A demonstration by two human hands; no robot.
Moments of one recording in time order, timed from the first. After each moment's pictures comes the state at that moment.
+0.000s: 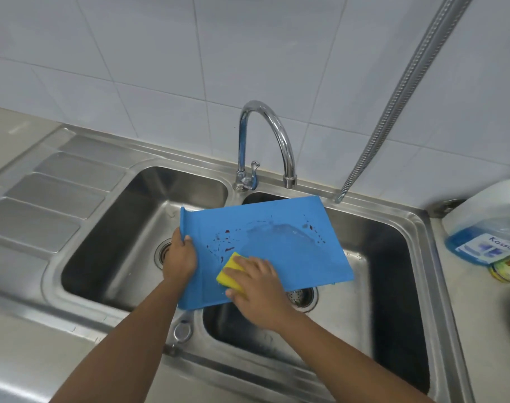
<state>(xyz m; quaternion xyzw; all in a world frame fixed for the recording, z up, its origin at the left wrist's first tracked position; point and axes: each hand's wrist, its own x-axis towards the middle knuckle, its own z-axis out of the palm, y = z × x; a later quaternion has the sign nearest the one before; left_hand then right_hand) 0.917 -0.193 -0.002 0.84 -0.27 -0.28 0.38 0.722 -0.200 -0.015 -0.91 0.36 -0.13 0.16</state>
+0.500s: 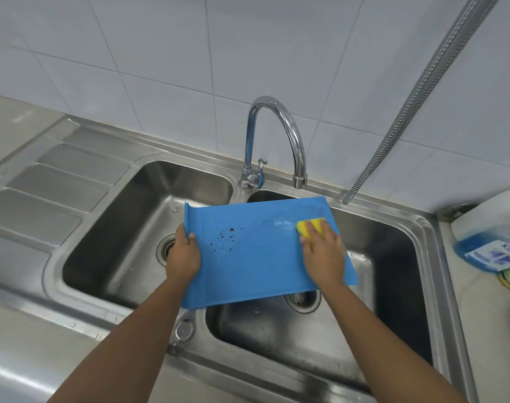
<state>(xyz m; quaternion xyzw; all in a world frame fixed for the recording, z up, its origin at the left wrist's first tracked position) 0.917 -0.194 0.001 0.85 -0.28 -0.27 0.36 0.653 -0.300 -0.018 -0.76 0.63 -0.11 0.09</state>
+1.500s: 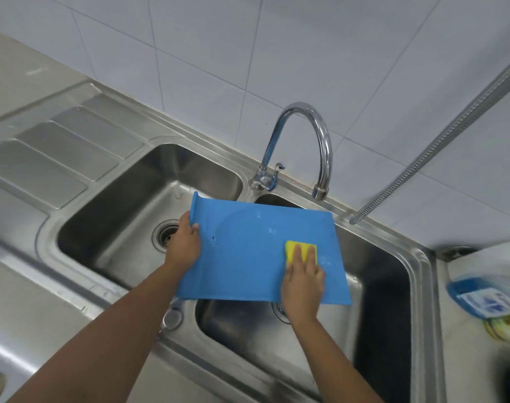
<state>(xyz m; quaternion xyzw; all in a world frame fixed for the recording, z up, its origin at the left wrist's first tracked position) 0.929 -0.195 -0.018 0.81 -0.27 -0.33 0.40 0.685 -0.244 -0.021 -0.76 0.64 -0.08 0.08</state>
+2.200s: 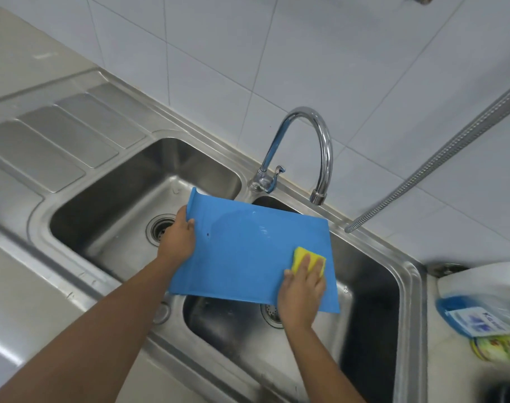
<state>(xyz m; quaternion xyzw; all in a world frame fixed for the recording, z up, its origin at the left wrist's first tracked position) 0.926 -0.196 -0.018 0.83 -0.28 -0.30 0.37 0.668 -0.251 -0.037 -0.74 0.67 -0.09 0.06</state>
